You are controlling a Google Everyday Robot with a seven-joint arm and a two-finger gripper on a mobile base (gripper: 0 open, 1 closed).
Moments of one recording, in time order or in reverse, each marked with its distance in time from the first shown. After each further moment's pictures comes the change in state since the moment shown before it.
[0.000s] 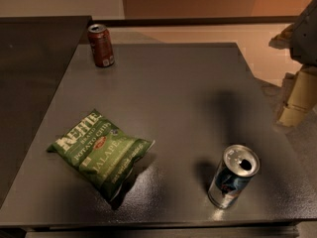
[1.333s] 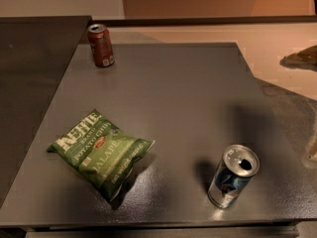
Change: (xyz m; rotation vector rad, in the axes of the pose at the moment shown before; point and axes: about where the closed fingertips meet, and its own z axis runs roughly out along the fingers) arm 0.021 0.049 -0.010 -0.058 -0.142 -0.076
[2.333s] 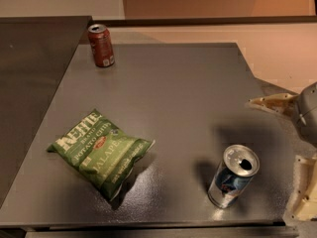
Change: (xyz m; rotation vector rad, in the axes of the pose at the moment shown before) arm -0.029 0.078 0.038 -0.157 -0.149 -0.110
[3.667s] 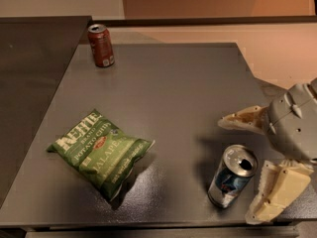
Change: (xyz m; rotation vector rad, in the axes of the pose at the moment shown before) arm -0.034 0.013 0.028 -0.075 -0.082 -0.005
